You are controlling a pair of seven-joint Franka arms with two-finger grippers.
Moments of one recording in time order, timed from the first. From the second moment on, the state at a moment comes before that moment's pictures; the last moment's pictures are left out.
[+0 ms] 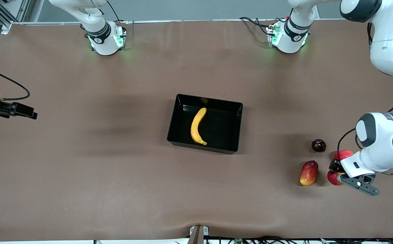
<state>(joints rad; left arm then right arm) 0.26 0.77 -0.24 -1.41 0.29 2.30 0.44 0.00 0.23 -0.09 -1.43 0.04 1.56 -0.03</state>
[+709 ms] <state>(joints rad) 0.24 0.83 -0.22 -1.40 0.33 2.33 0.44 0.04 0.27 -0.08 -1.44 0.06 1.55 -0.03</state>
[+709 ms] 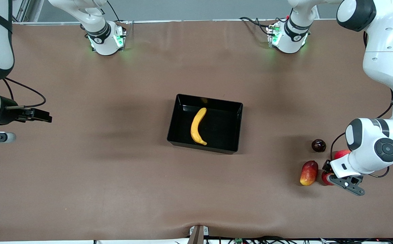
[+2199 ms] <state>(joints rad) 0.20 0.59 -0.71 -1.50 0.33 1.93 -0.32 0.07 0.27 -0.08 -1.49 0.17 1.47 -0.02</state>
